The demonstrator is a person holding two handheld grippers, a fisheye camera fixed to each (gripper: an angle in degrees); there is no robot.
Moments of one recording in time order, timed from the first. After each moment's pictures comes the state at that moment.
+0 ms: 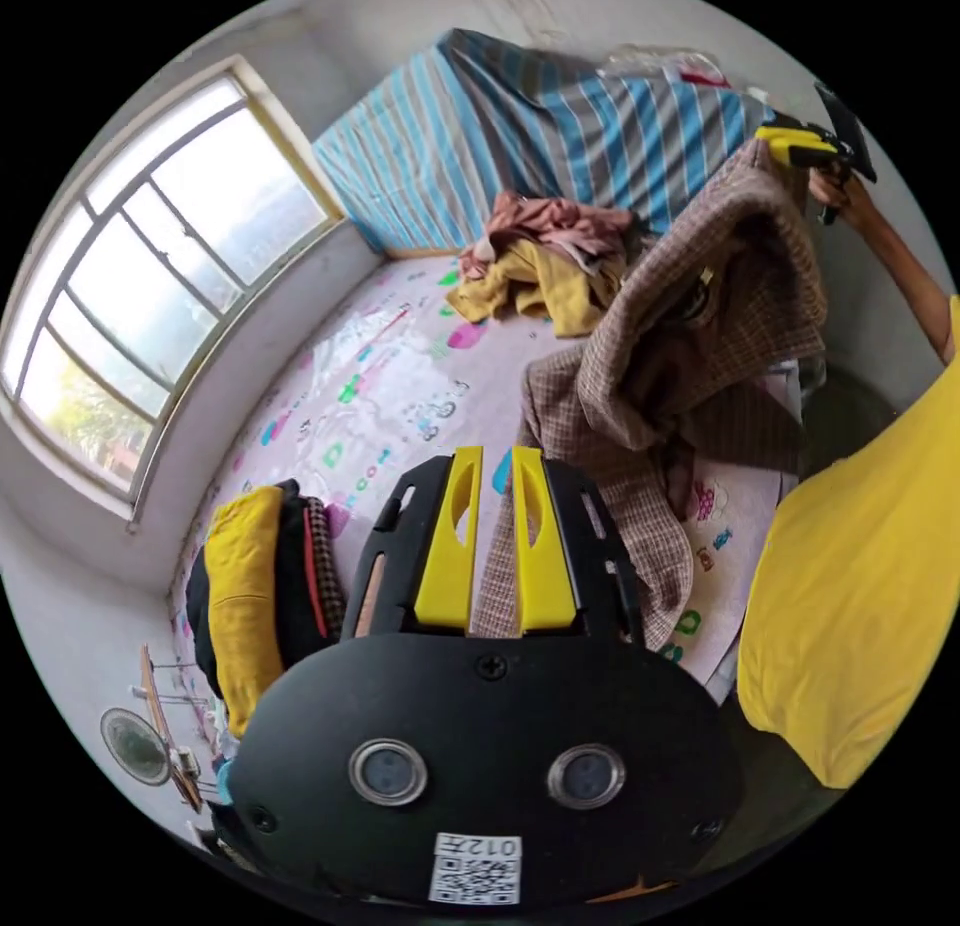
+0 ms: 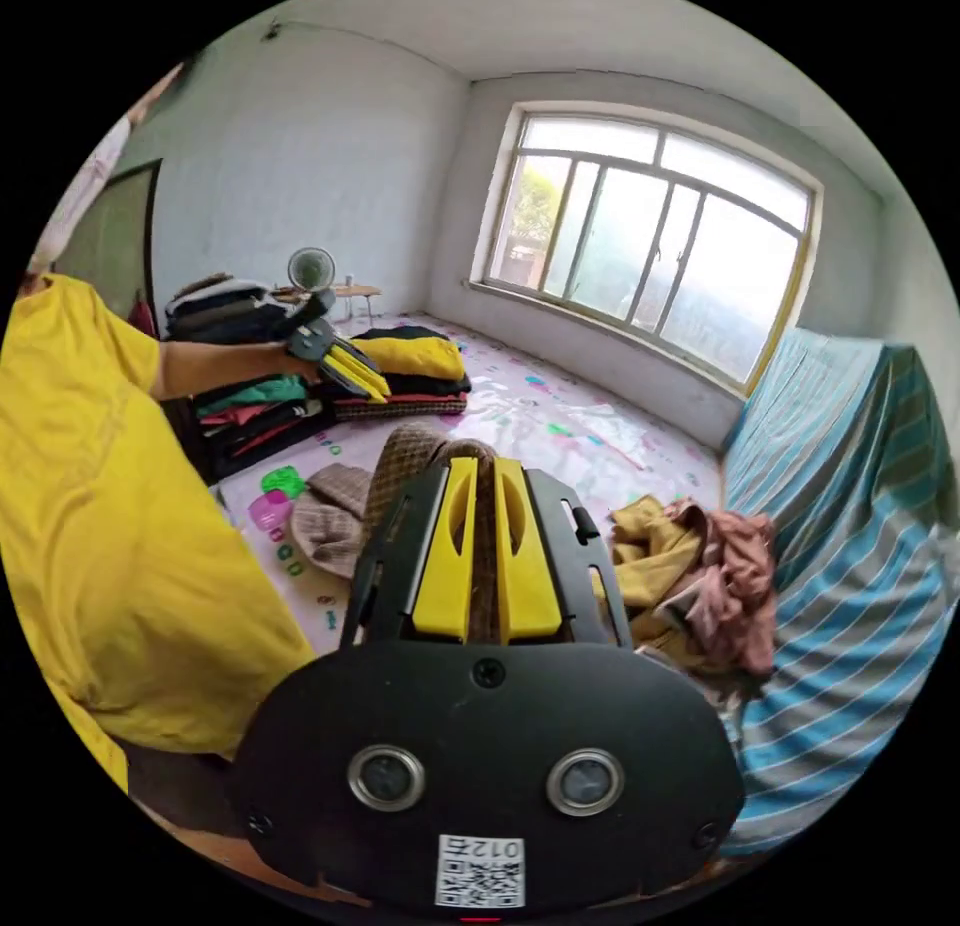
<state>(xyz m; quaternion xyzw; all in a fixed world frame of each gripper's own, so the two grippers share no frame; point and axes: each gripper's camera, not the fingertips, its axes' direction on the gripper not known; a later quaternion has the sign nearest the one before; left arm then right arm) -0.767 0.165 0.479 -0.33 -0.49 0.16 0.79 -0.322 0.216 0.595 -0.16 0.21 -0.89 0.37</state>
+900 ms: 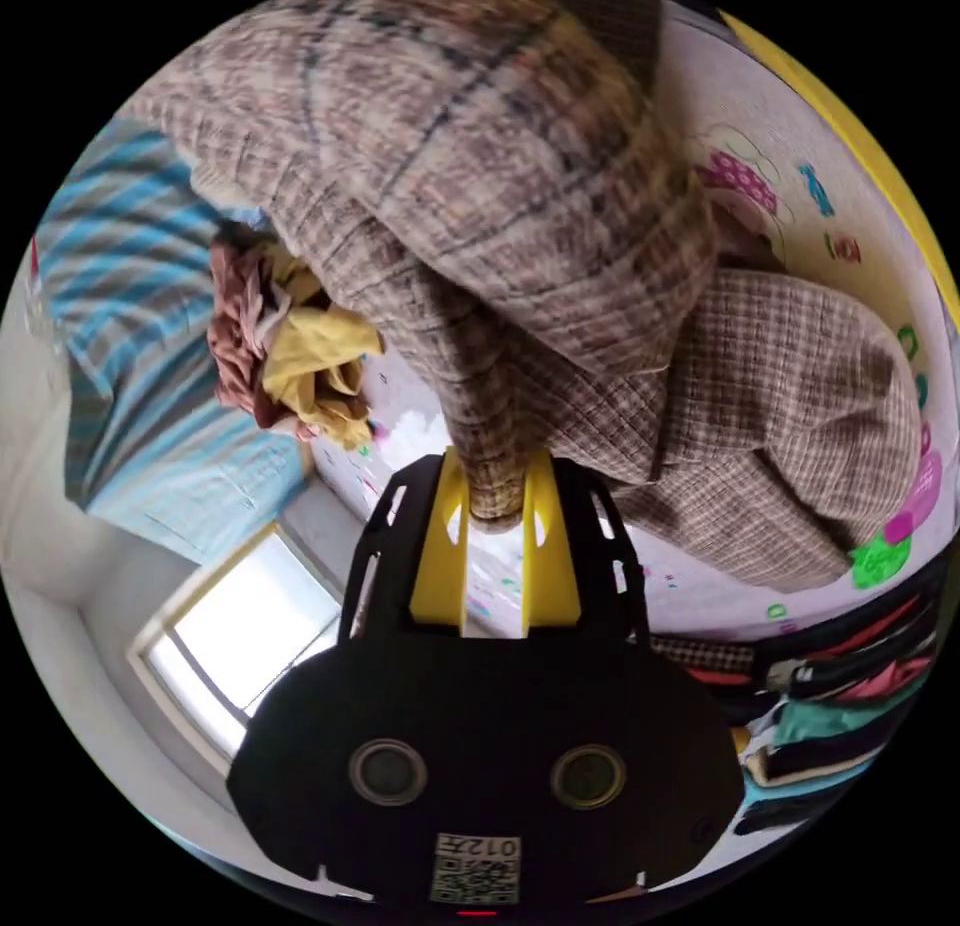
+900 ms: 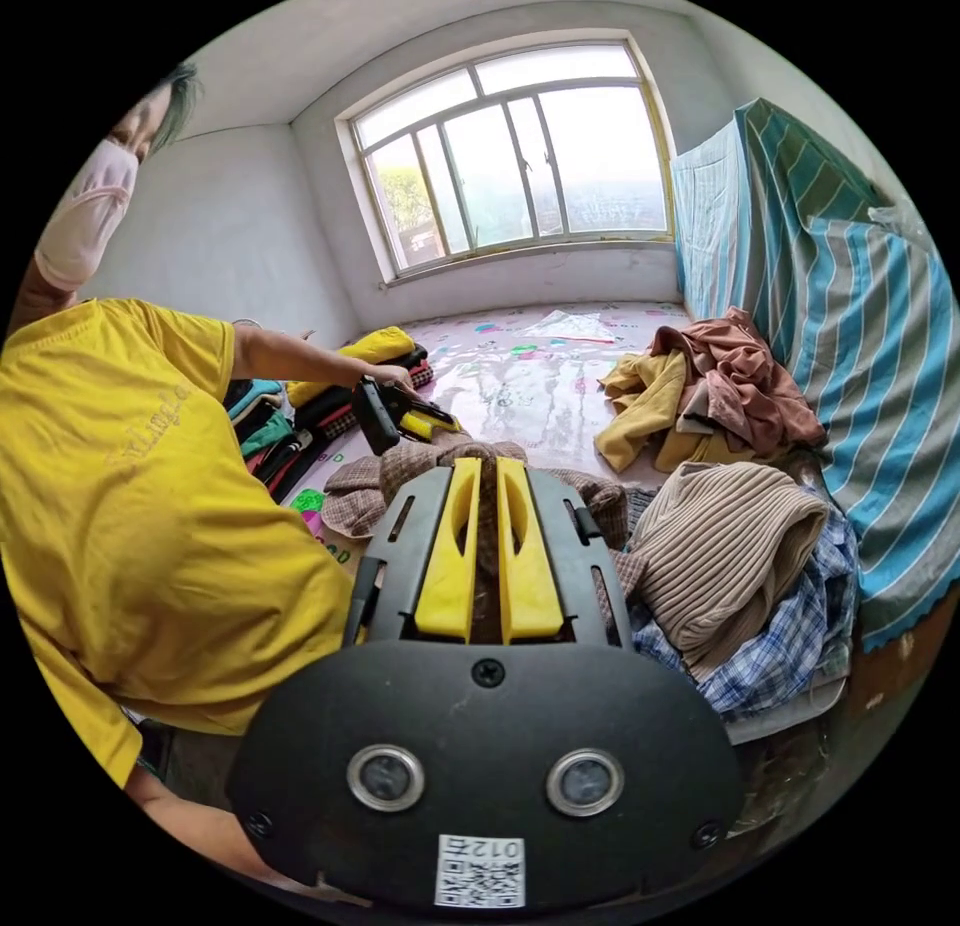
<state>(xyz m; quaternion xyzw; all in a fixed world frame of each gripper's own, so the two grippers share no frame) -0.777 0.336 0.774 -0.61 -0.31 0.61 0.40 -0.272 0.180 0.446 -0.12 0.25 -0.78 0.56</state>
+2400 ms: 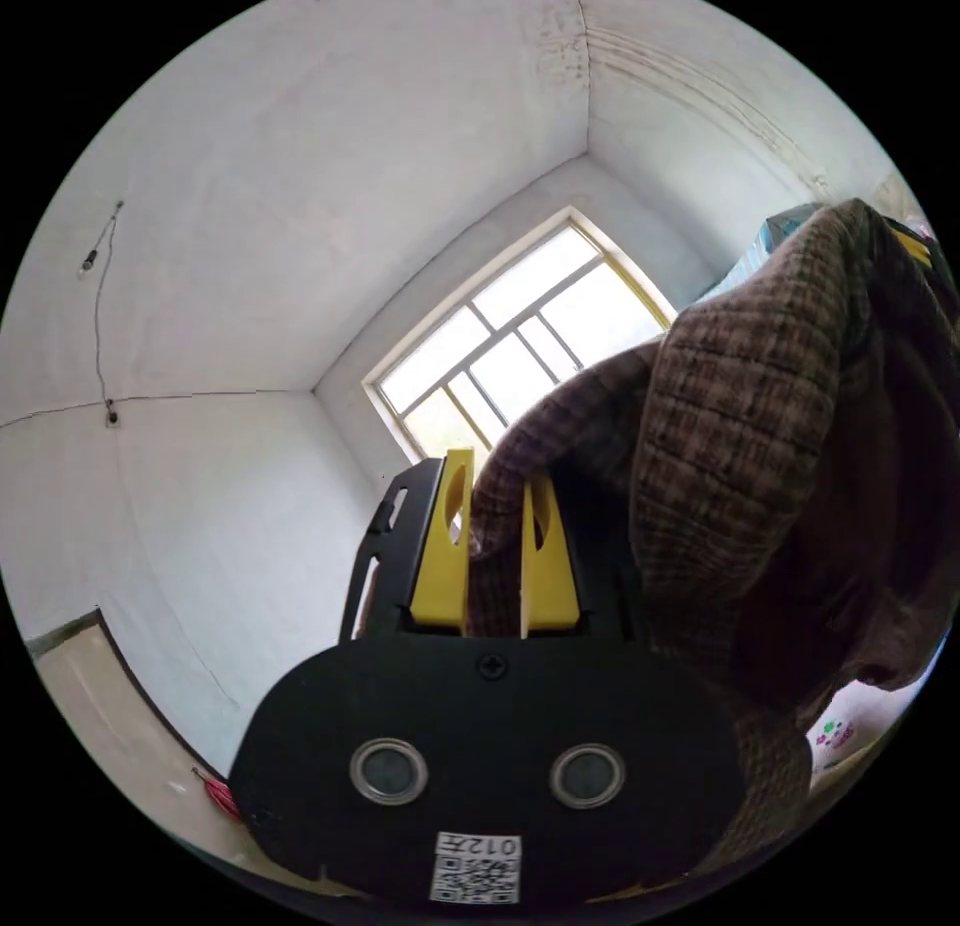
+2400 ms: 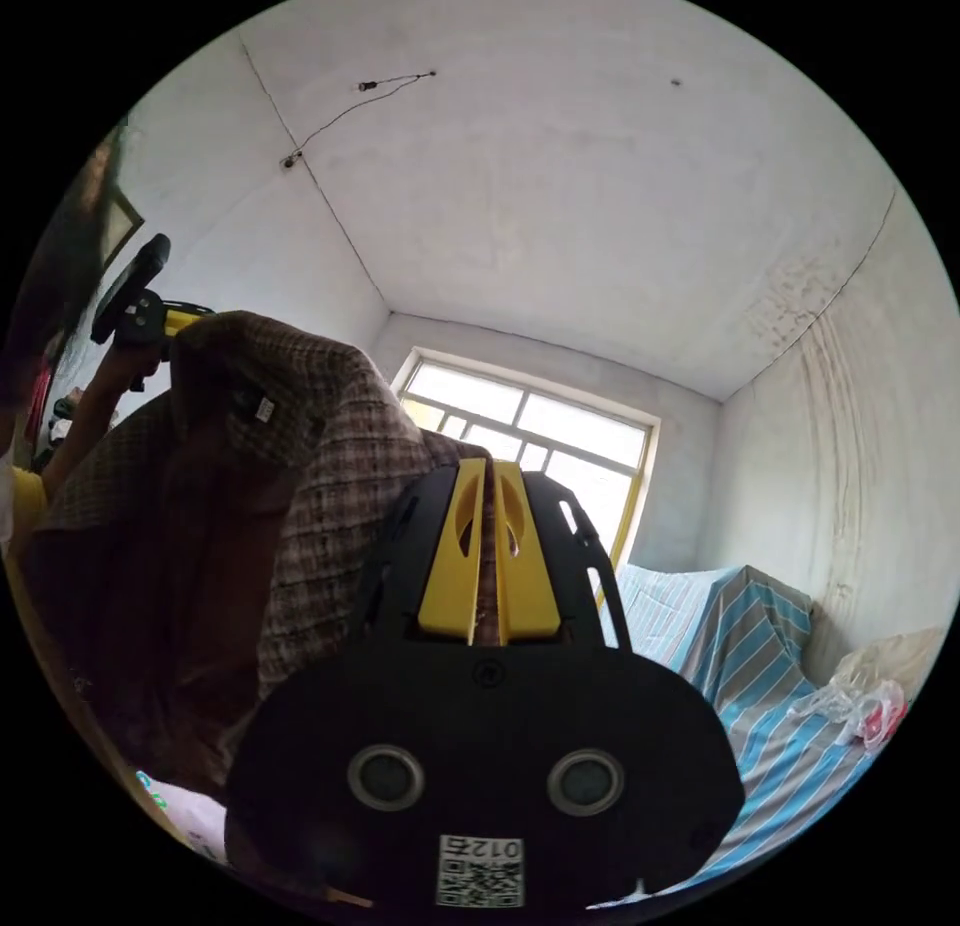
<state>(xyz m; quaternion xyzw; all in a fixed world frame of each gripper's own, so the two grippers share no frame) -0.295 -0.109 0.395 0.00 -0.84 0.23 0.50 -0.469 0.567 0.419 0.18 -0.04 -0.94 0.30</state>
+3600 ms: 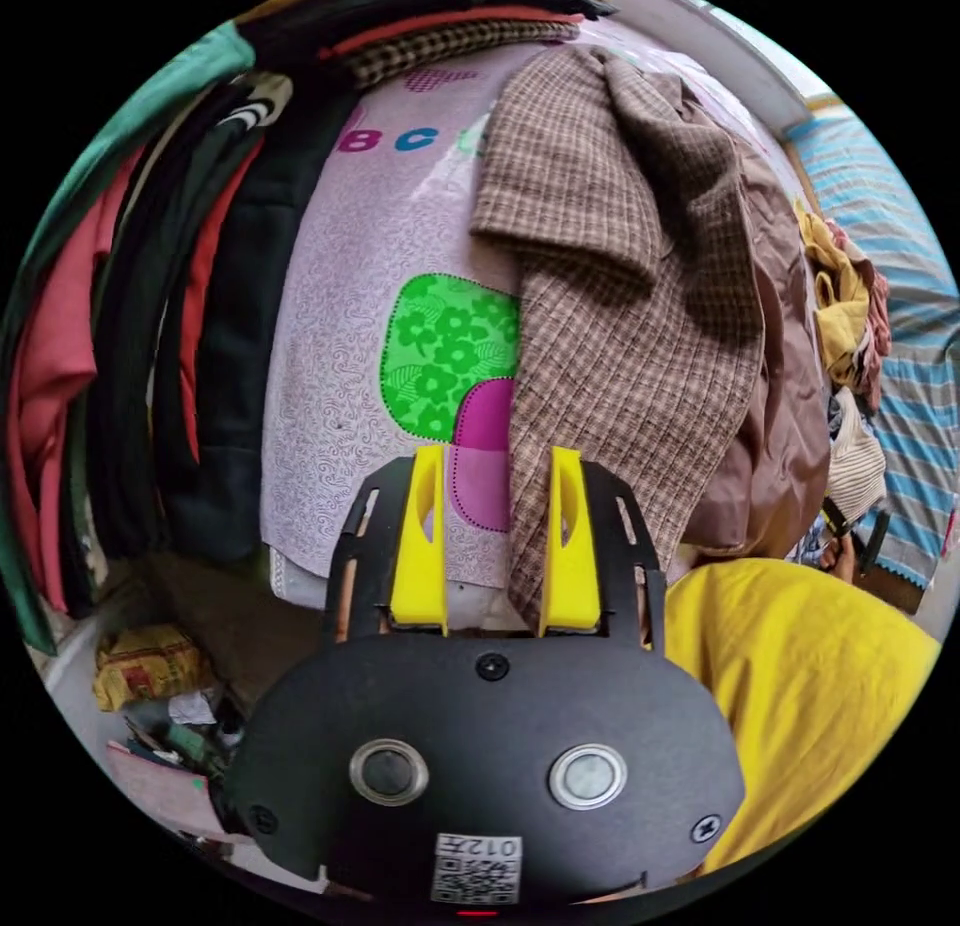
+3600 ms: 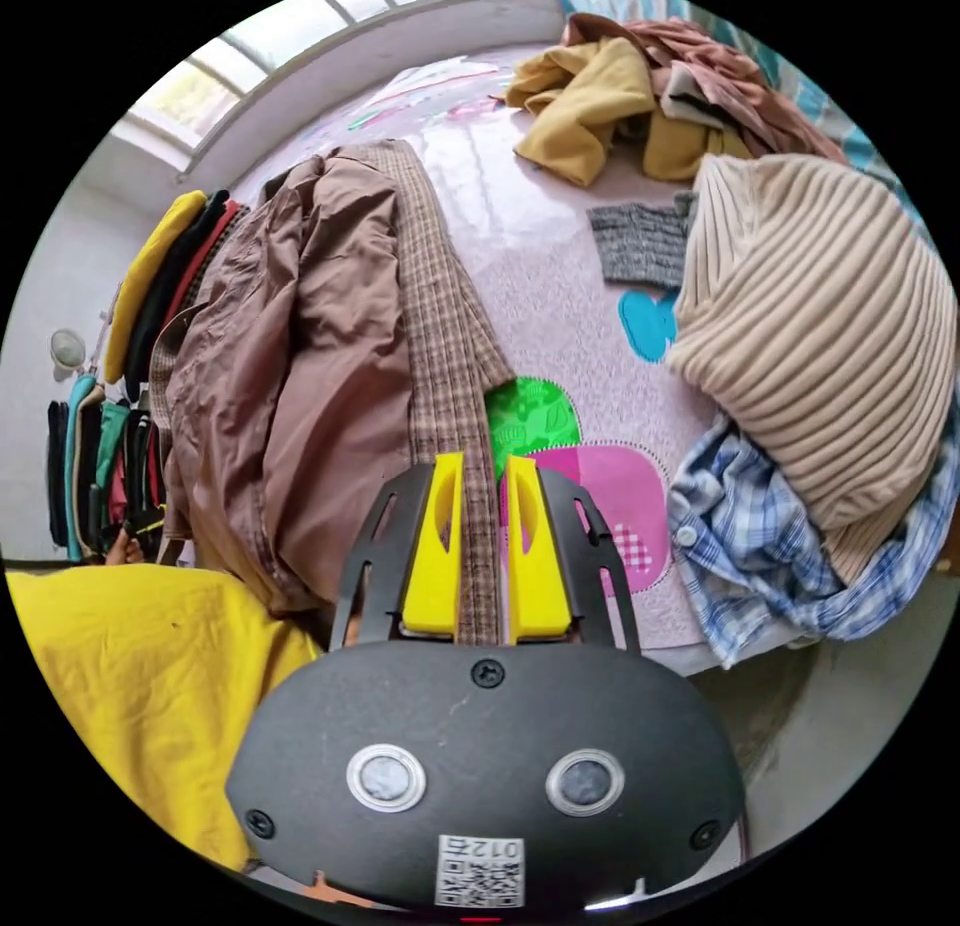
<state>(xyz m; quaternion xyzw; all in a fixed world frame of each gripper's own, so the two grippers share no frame) -0.781 0.186 0.162 -0.24 -0.51 -0.51 0.65 -0.102 -0.170 0.627 -0.19 0.54 -0.54 0.62</state>
